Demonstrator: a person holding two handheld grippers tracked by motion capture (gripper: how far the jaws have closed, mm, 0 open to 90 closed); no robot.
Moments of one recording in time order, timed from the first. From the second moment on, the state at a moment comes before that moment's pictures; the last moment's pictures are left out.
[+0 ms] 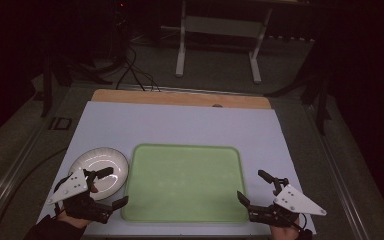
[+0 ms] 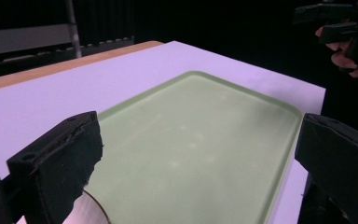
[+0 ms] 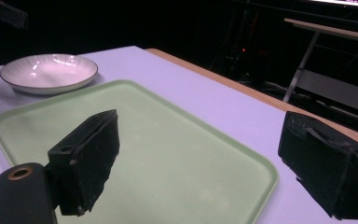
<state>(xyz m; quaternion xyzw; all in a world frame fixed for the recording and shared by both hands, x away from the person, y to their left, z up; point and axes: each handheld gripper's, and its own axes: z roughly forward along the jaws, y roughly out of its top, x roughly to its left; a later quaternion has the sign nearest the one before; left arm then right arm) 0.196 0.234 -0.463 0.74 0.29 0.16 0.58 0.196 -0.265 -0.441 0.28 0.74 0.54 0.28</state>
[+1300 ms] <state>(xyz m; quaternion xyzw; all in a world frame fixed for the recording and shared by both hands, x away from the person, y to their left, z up) 0.211 0.225 -0.390 0.77 0.25 0.17 0.56 0.198 -0.260 -0.439 0.26 0.75 0.55 0.28</state>
